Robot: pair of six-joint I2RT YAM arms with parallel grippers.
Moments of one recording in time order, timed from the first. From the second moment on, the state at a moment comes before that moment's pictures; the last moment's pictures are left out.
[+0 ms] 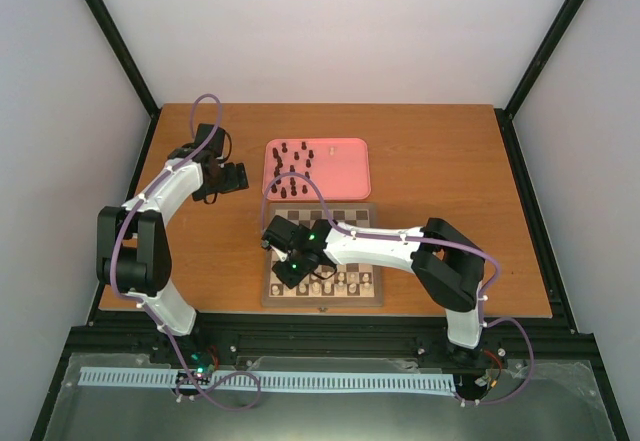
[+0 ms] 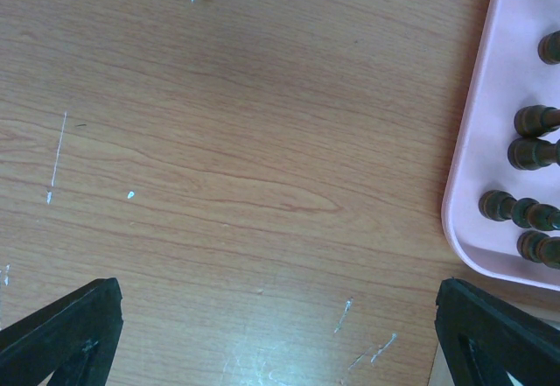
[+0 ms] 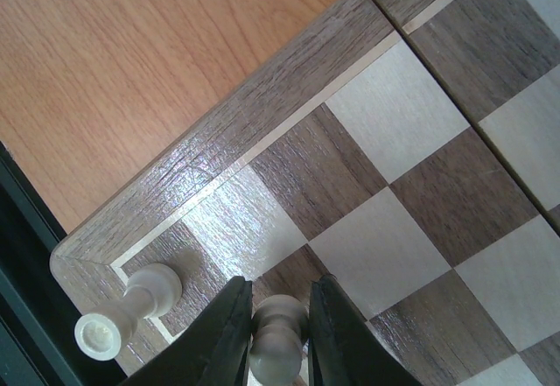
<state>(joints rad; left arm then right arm) -0.12 1.67 1.23 -0.71 -0.08 -0.38 1.15 1.90 1.34 -0.62 -0.09 0.29</state>
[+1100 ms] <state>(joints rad) -0.12 1.67 1.23 -0.71 -0.08 -0.38 1.15 1.90 1.38 -0.64 -0.04 0.28</state>
